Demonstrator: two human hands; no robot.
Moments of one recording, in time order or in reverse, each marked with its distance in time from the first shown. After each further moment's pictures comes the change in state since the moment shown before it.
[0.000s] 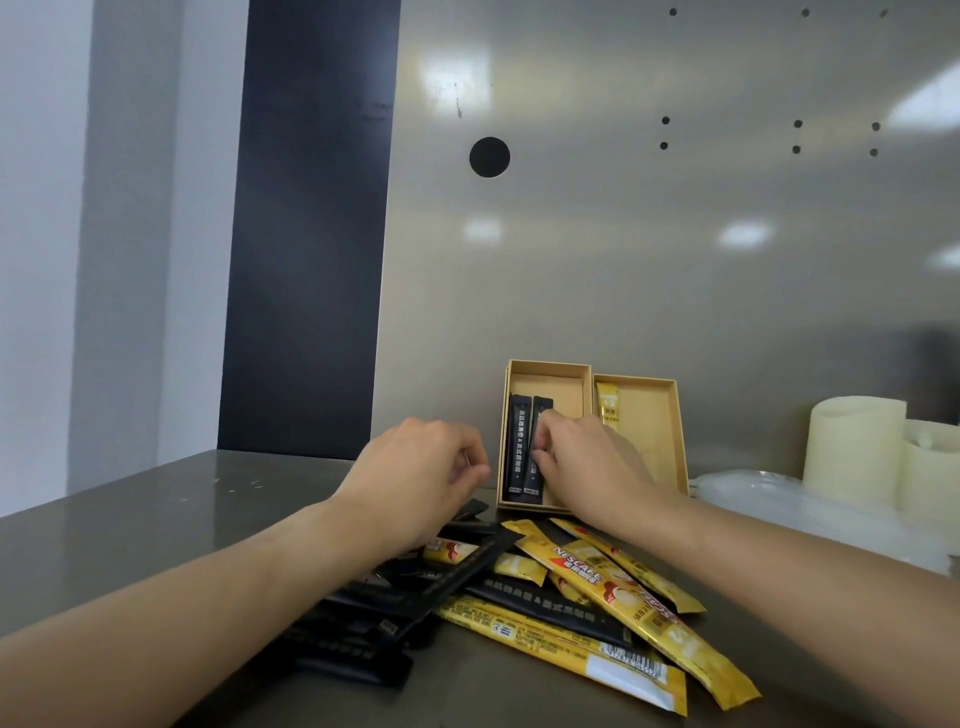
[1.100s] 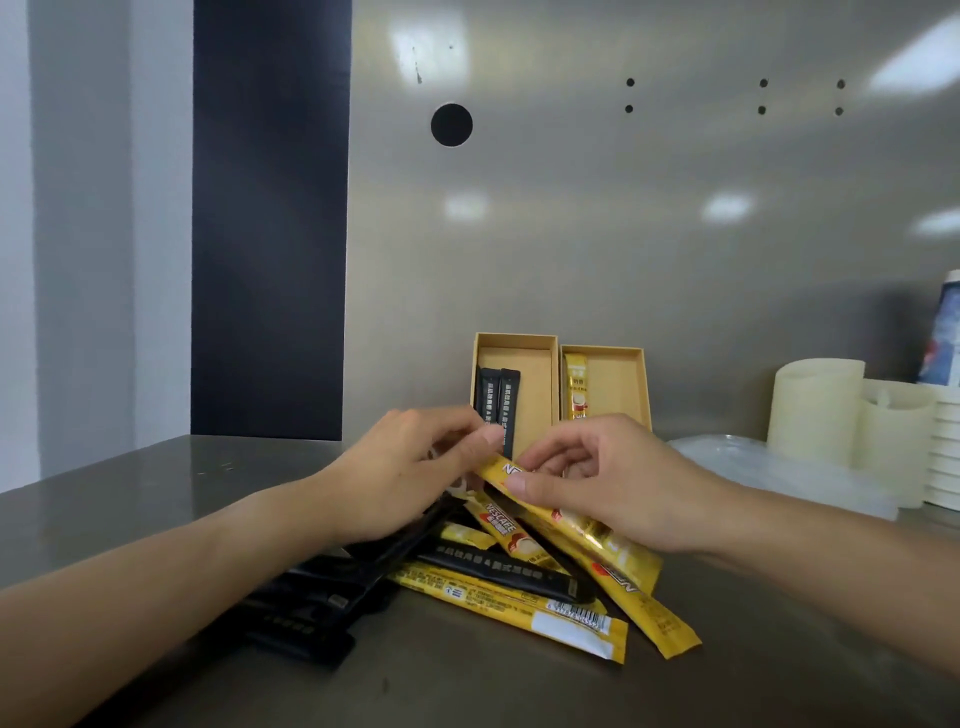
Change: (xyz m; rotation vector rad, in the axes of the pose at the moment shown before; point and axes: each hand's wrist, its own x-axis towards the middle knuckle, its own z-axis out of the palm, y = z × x) left_hand -0.011 0.019 0.001 -0.444 -0.154 0.122; right_hand -0.075 -0.001 -0.083 0.719 -0.350 0.096
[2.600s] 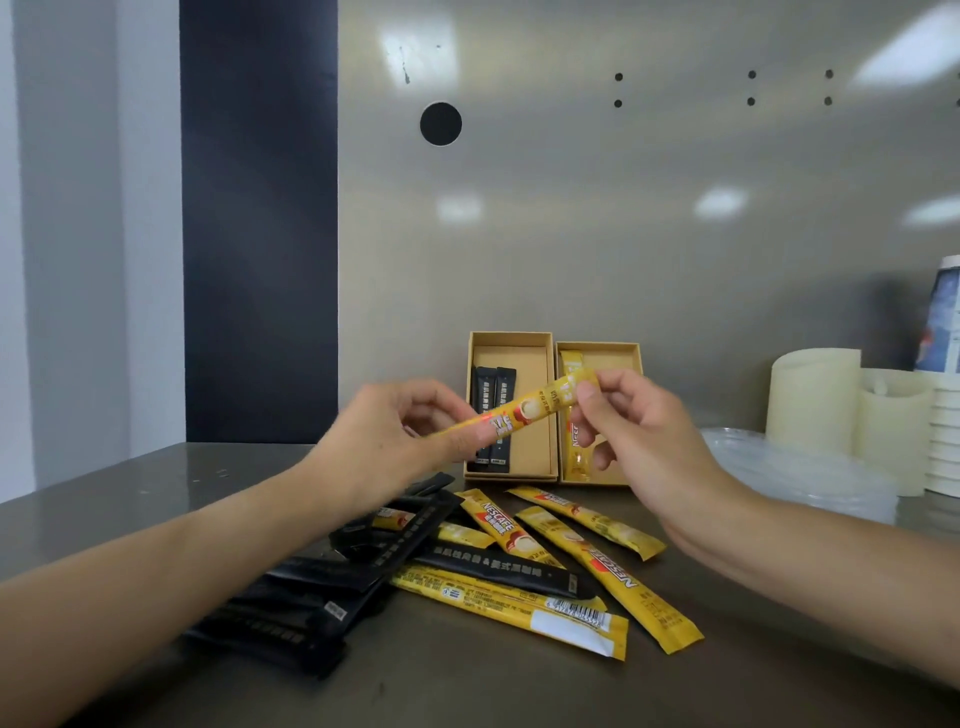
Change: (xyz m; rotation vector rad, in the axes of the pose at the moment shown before) left_hand 0.004 0.002 -0.006 -0.275 0.182 -0.149; right_hand 0.010 0.019 0.004 0.441 0.470 0.003
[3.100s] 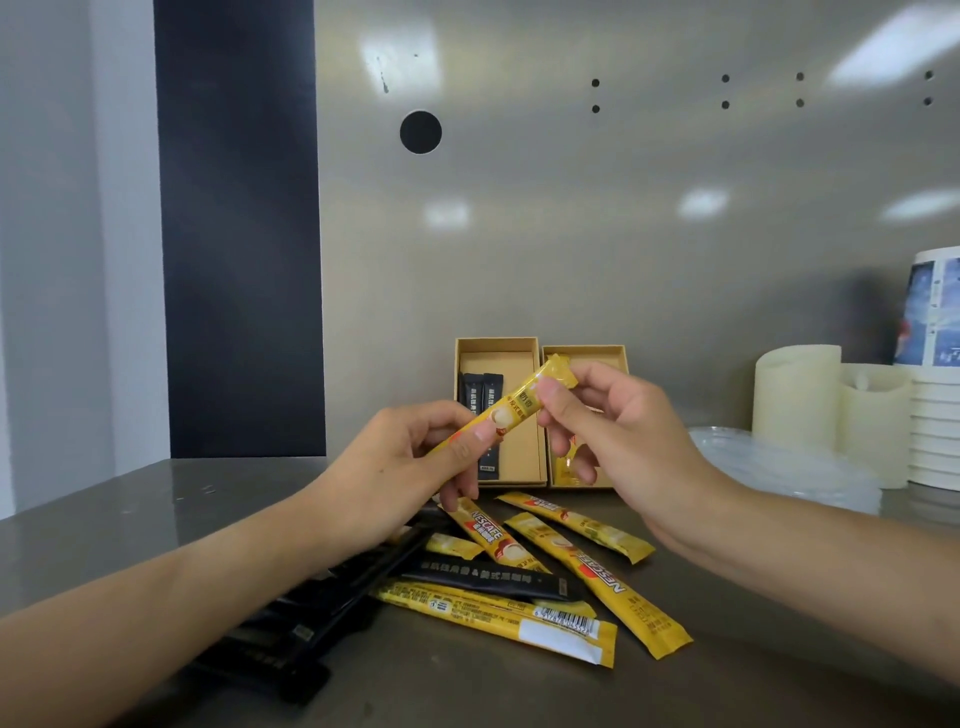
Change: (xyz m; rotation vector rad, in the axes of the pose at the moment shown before) left_hand -0.007 0.008 0.012 -0.057 -0.198 0.089; right_hand -0.002 -0.010 0.001 0.093 -0.116 -0.104
